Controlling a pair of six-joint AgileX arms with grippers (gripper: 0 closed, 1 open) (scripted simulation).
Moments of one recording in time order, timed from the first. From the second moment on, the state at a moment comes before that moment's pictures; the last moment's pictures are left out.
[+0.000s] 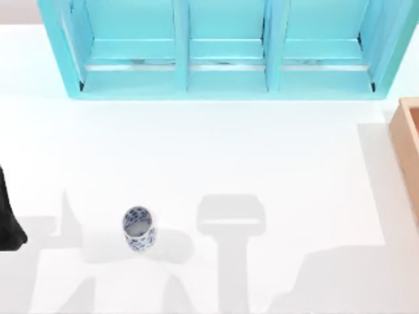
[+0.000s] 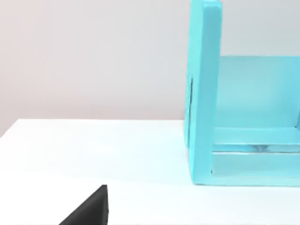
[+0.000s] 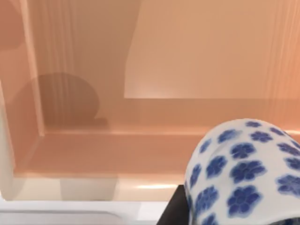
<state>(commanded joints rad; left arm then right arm) 0.00 0.00 0.00 0.00 0.00 0.00 -0.44 1.43 1.27 -1.41 -0.01 -0.43</state>
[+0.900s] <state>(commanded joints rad) 0.00 0.00 0.00 0.00 0.00 0.00 -0.43 1.44 1.02 -1.16 -0.01 -0.42</state>
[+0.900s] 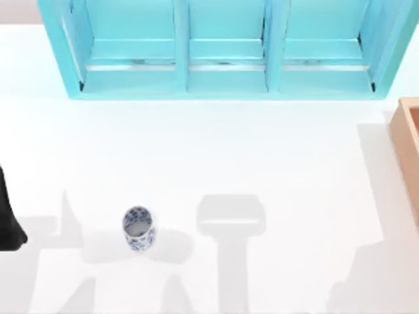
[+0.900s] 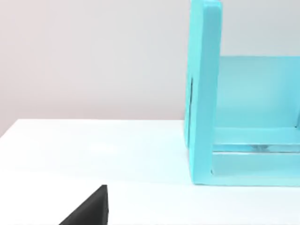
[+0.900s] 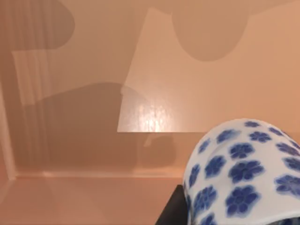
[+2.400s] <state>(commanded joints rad) 0.00 0.00 0.00 0.00 0.00 0.00 -0.43 1.44 1.03 -1.16 -0.01 -0.42</state>
